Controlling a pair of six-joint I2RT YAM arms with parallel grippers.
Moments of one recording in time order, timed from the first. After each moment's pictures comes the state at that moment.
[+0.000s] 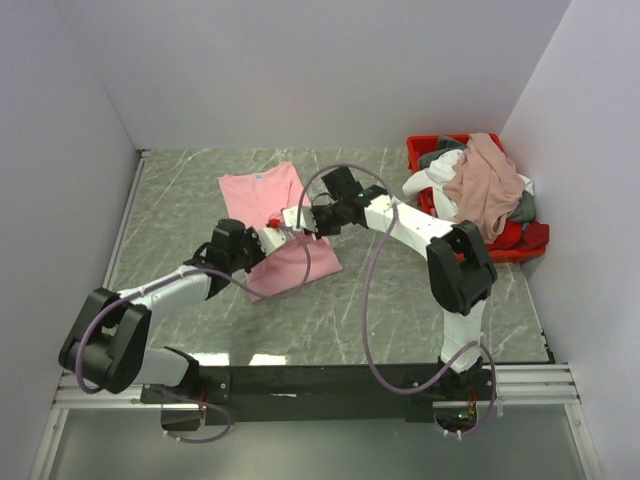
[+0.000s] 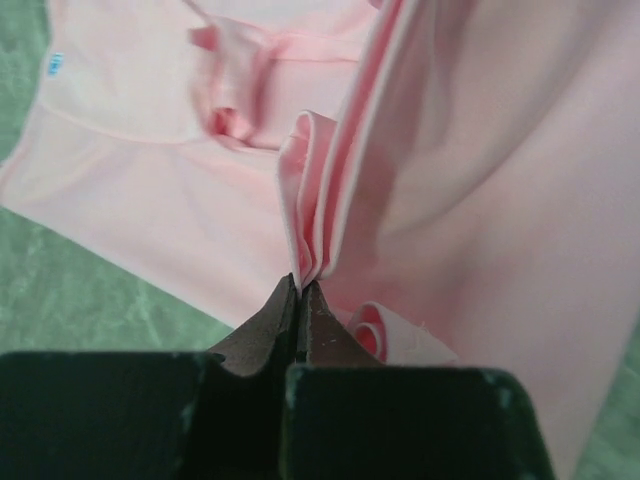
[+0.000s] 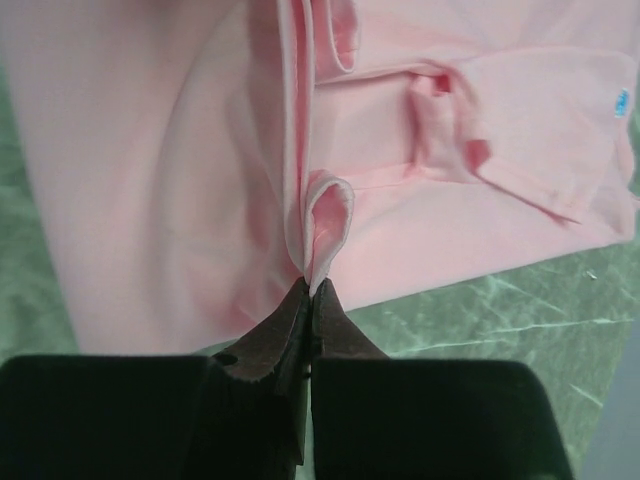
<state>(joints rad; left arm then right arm) -0.45 1.34 0.59 0.14 0.11 0.61 0.61 1.91 1.47 -0.52 -0.51 -1.23</state>
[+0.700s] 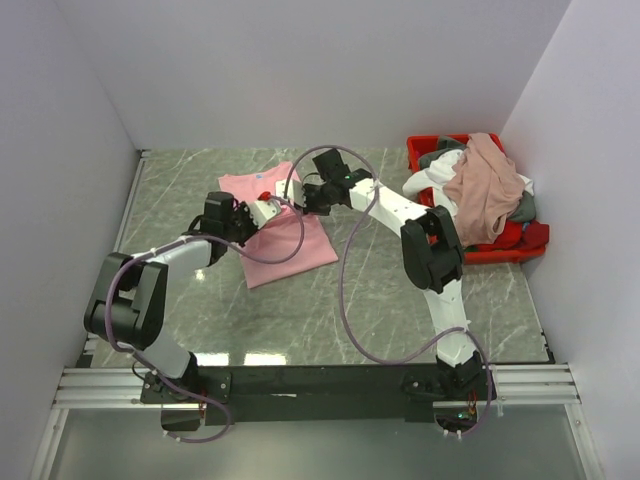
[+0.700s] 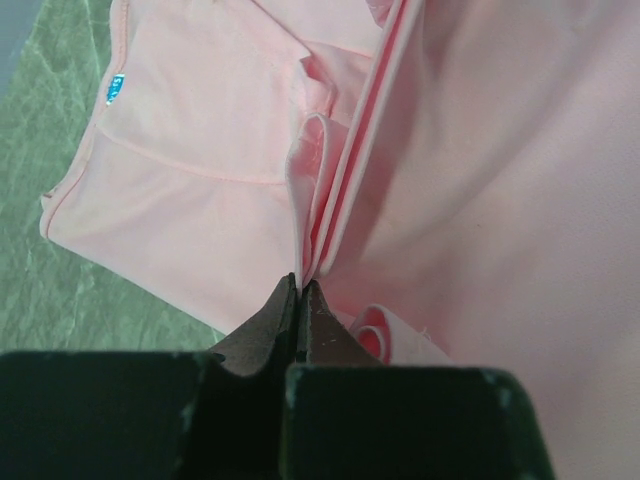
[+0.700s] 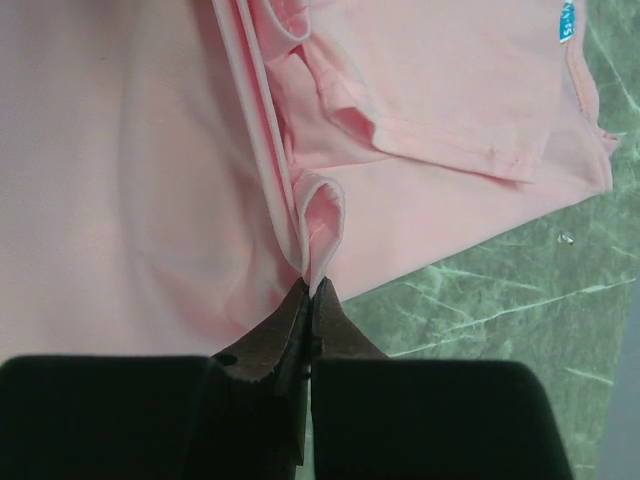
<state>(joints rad) -0.26 1.58 0.81 0.17 0.27 0.69 0.56 2.20 1.83 -0.53 -0.45 -1.07</state>
